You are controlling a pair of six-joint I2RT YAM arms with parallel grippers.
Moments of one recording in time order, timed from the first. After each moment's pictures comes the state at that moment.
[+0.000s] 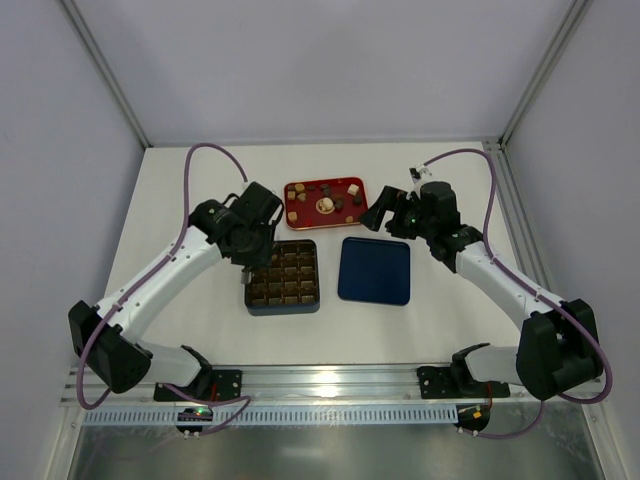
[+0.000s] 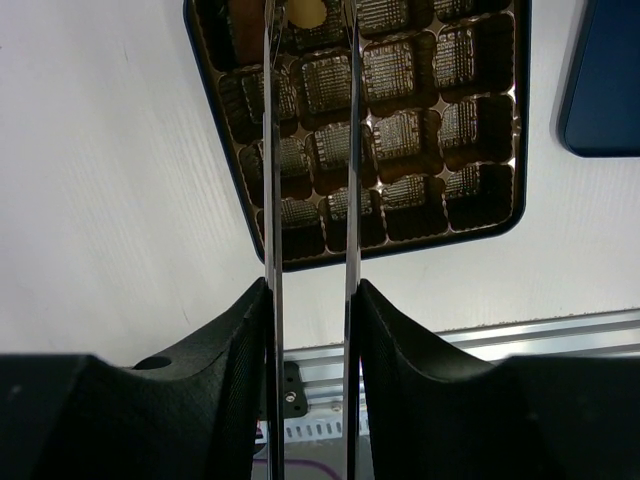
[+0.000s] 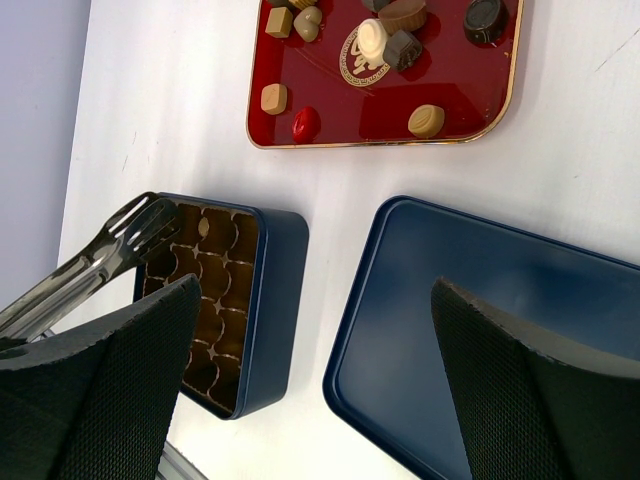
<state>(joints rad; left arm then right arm) -0.66 1.36 1.35 -1.17 -0.20 -0.47 0.34 1.29 0.86 -0.06 -0.27 0.58</state>
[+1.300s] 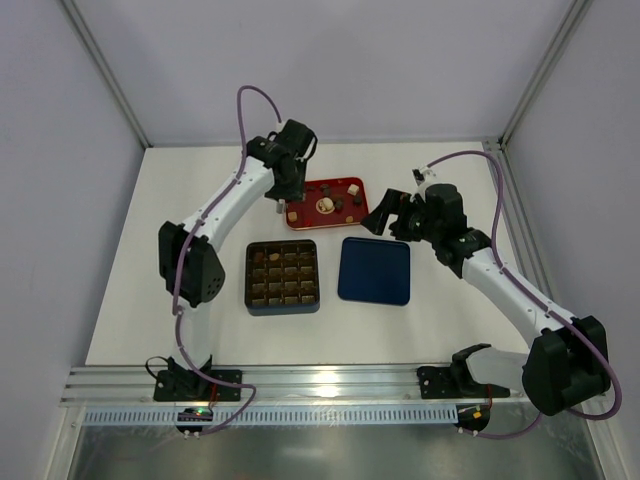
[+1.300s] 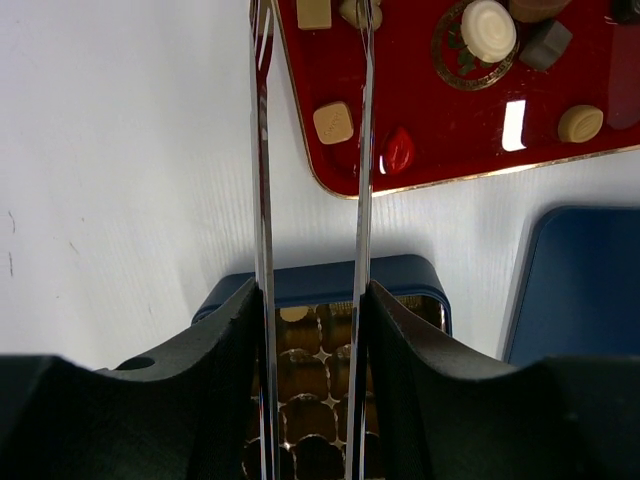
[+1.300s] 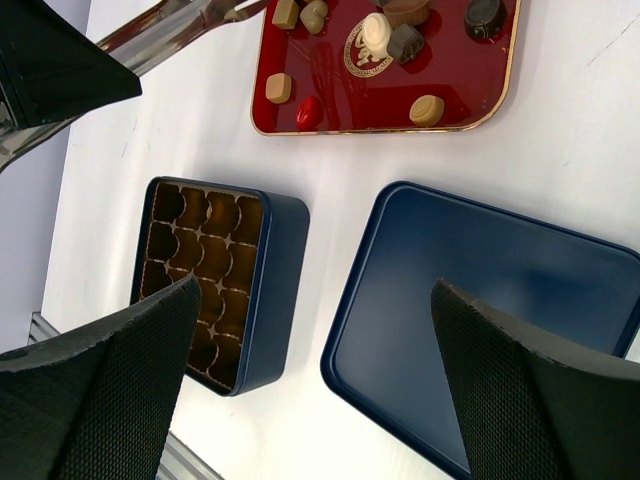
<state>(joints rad) -0.54 2.02 2.02 -1.09 -0.27 -0.34 0.35 1.21 0.86 -0.14 -0.26 0.55</state>
